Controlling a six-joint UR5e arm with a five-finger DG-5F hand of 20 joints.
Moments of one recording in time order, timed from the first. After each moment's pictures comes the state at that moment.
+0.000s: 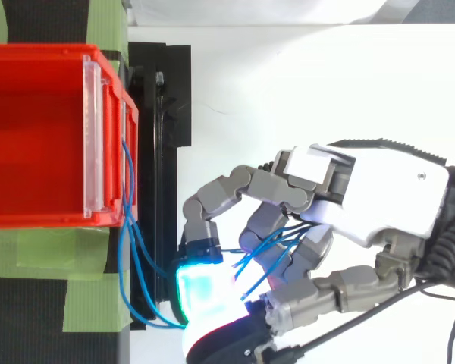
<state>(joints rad) 0.36 -2.00 -1.67 -2.46 -0.93 -0.12</state>
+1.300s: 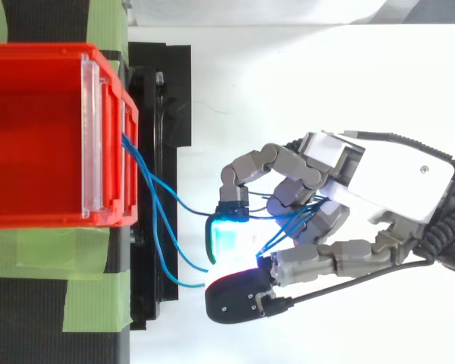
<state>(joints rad) 0.38 -2.00 -1.69 -2.60 -0.81 -0.24</state>
